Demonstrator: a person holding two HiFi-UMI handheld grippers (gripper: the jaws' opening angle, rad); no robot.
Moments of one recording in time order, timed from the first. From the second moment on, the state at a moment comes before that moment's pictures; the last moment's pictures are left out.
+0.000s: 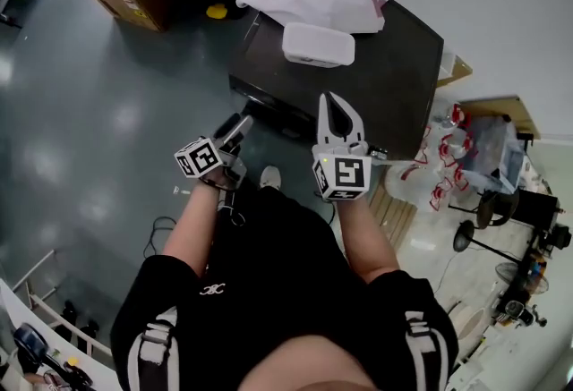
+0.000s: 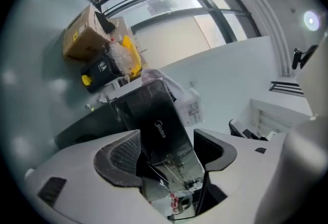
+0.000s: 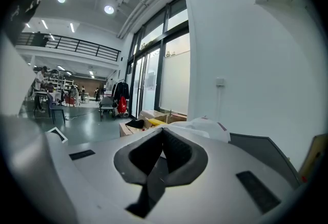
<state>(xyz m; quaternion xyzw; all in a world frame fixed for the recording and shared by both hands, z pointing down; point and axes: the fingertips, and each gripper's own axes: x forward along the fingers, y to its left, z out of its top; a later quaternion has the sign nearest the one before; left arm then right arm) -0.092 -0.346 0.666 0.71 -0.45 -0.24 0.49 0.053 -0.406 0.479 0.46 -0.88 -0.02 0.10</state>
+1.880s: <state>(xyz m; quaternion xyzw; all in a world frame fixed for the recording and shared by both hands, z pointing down) -0.072 -0.417 0.712 0.73 -0.22 -0.39 0.52 0.079 -0.394 0.528 0.52 -0.84 0.03 0.16</state>
